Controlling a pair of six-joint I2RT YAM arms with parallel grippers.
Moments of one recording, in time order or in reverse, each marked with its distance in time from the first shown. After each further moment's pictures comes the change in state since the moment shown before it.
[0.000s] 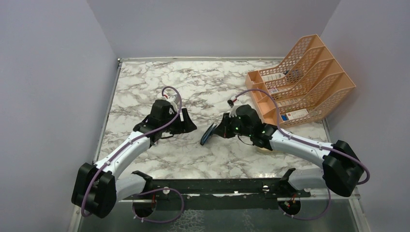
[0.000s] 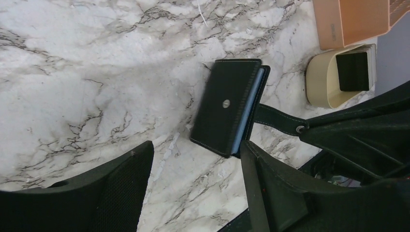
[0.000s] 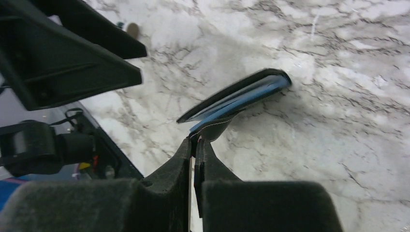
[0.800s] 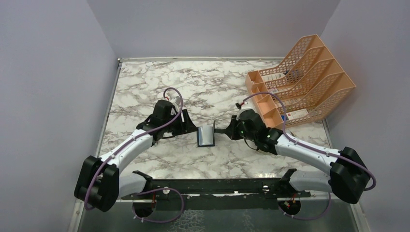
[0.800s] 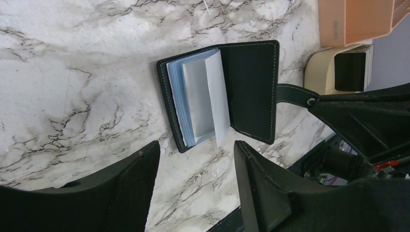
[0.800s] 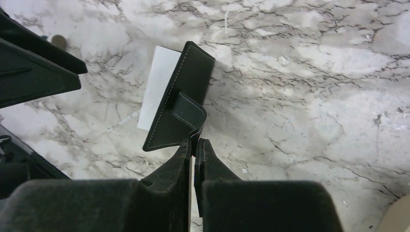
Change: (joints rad) left arm 0.000 0.059 -0.009 0.032 0.049 -0.067; right arm 0.000 -0.098 -0.067 -0.069 0.213 -0.035
